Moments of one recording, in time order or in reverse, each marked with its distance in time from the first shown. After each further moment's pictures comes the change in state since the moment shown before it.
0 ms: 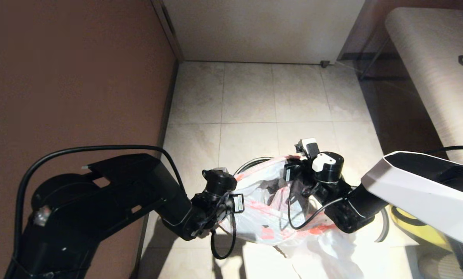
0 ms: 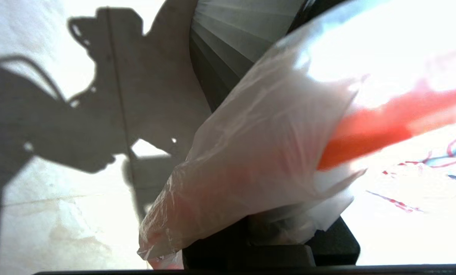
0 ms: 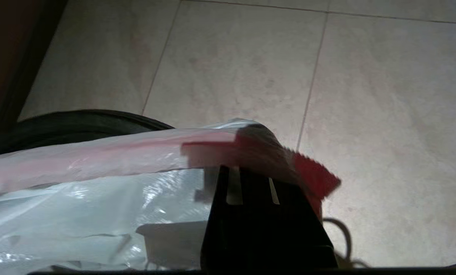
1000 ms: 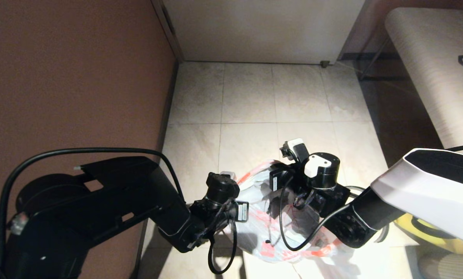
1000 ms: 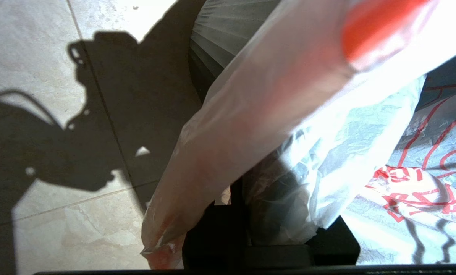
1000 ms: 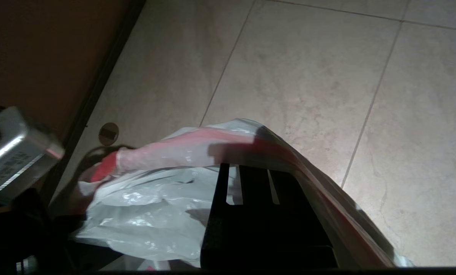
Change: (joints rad) left arm -0.050 -0.046 0.096 -0.066 -0.023 0.112; right arm 0.142 -0.152 0.124 0.062 0.026 -0.005
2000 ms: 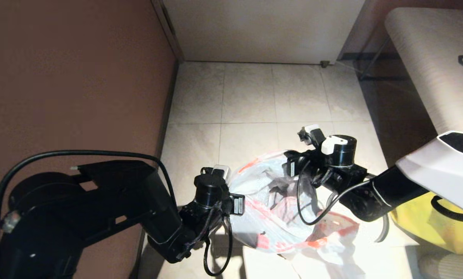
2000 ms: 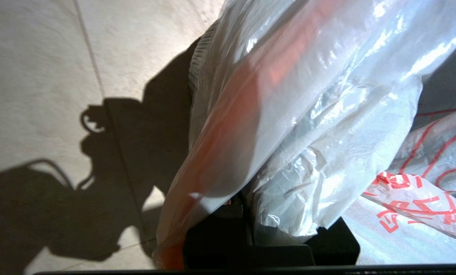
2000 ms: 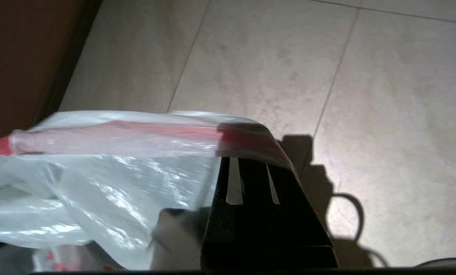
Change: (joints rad) left arm 0.023 -0.022 0.121 -0.319 0.020 0.109; right arm -0.153 -0.045 -0.092 0.206 0.111 0.001
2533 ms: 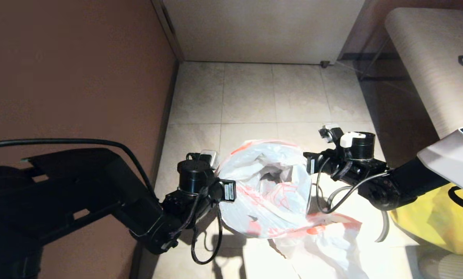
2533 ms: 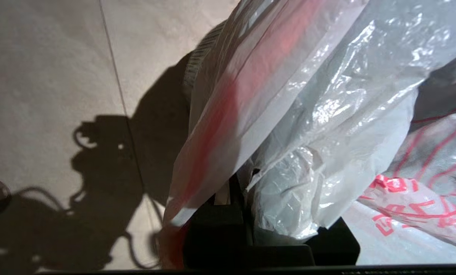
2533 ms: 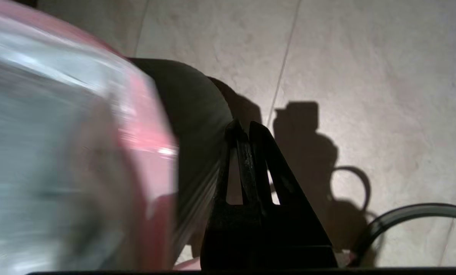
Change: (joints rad) left arm 0.045 -0.124 0.022 0.020 -0.033 0.010; right arm -0.138 -0.011 0.002 0.115 0.058 0.042
